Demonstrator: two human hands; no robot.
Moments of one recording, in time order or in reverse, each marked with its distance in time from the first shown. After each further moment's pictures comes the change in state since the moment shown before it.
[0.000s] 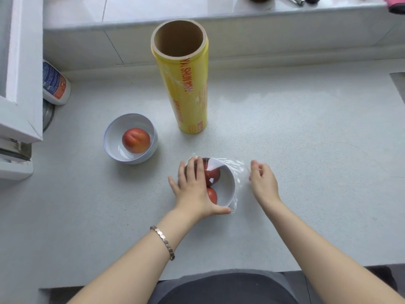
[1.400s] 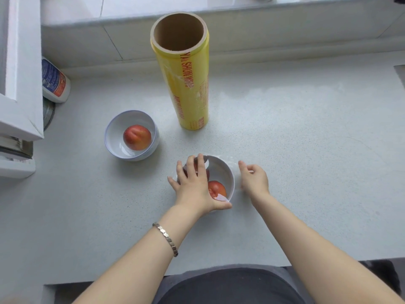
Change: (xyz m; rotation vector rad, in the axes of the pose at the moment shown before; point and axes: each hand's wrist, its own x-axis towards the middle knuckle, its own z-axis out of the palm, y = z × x) left_hand 0.000 0.002 -0.005 0.036 -0.053 -0.038; right_hand 0.001 0.003 0.025 0.079 -0.054 0.153
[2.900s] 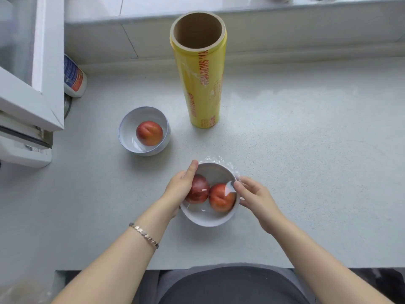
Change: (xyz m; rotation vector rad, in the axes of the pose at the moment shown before) left_hand 0.001 -0.050 -0.012 -1.021 -0.063 -0.338; right_hand -0.057 0.007 -0.012 0.202 -0.459 -0.074
